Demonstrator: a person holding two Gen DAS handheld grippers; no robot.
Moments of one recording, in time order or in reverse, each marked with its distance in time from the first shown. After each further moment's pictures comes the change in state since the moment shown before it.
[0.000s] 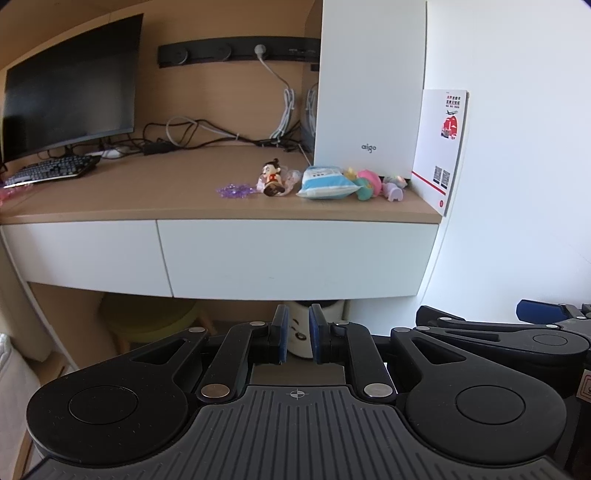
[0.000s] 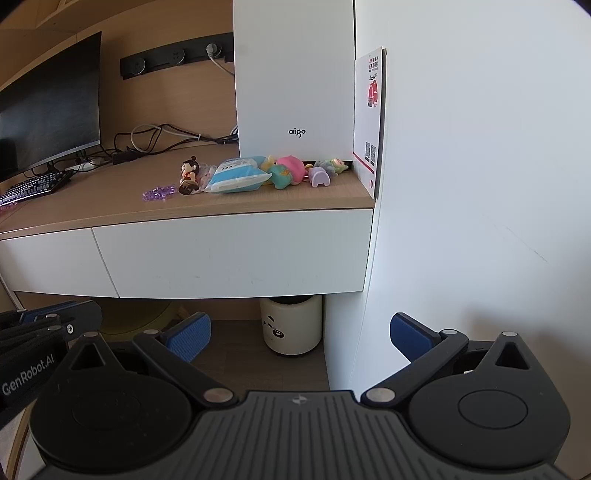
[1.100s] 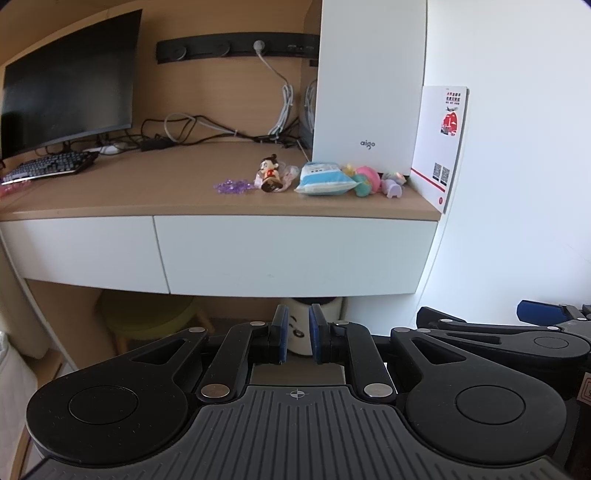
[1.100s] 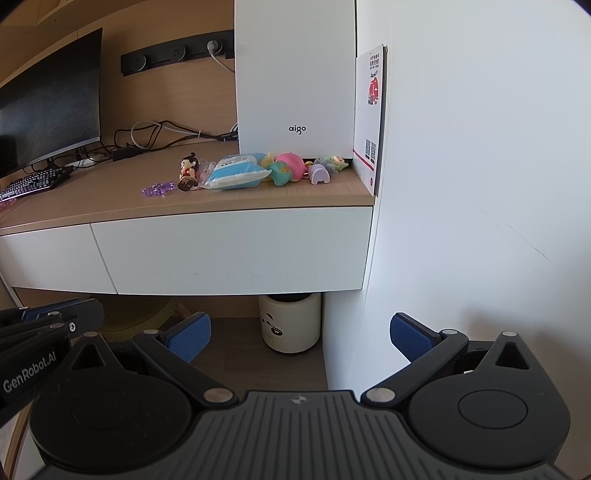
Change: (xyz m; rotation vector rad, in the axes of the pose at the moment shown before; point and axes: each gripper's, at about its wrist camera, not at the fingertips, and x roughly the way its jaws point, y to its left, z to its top) left arm 0.004 -0.003 -0.001 -0.004 0.011 -0.004; right arm -0.002 -0.002 -0.004 -0.003 0.004 -0.005
